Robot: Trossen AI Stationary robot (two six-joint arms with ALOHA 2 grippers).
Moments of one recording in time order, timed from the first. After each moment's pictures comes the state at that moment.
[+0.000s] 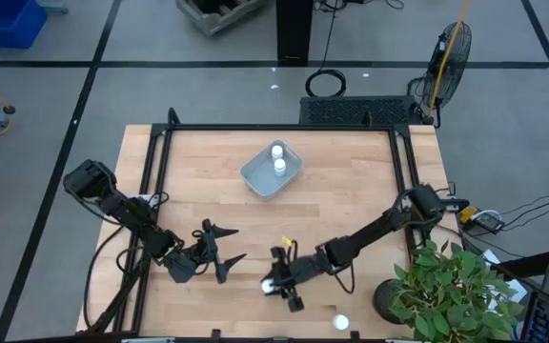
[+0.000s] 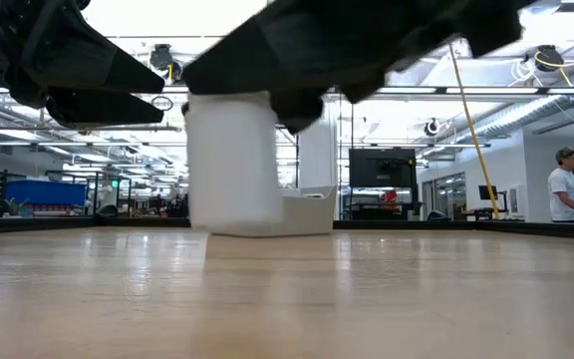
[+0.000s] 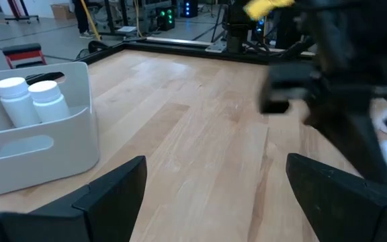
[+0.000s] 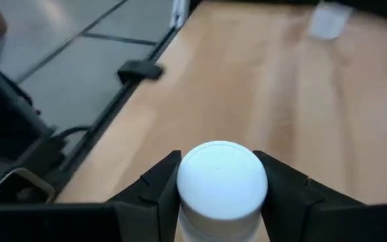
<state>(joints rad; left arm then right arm) -0.72 1.54 0.48 0.63 -0.98 -0.43 0.43 2.00 1.14 0.39 0.05 0.13</state>
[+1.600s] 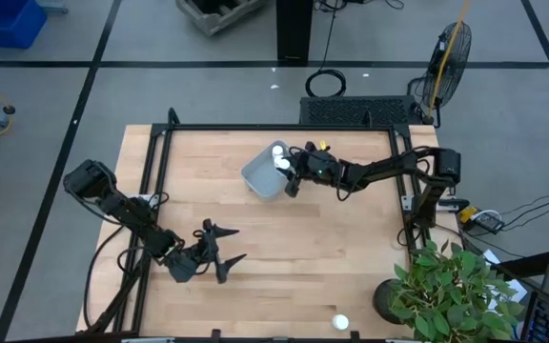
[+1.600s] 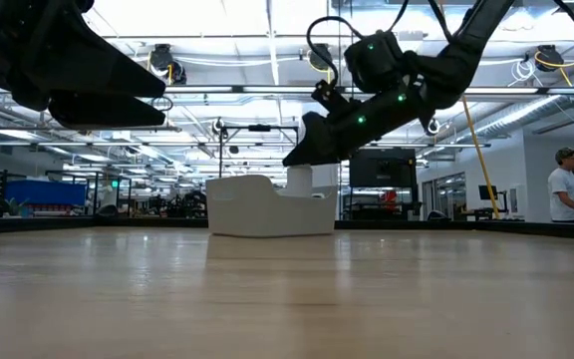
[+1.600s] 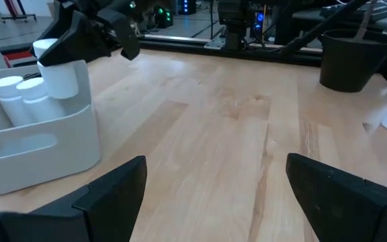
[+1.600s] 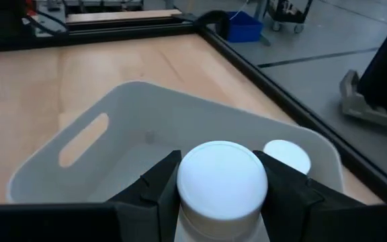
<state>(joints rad) -0.71 1.54 0.48 0.62 -0.97 -0.42 -0.26 1.76 0.80 0.61 0.18 0.00</state>
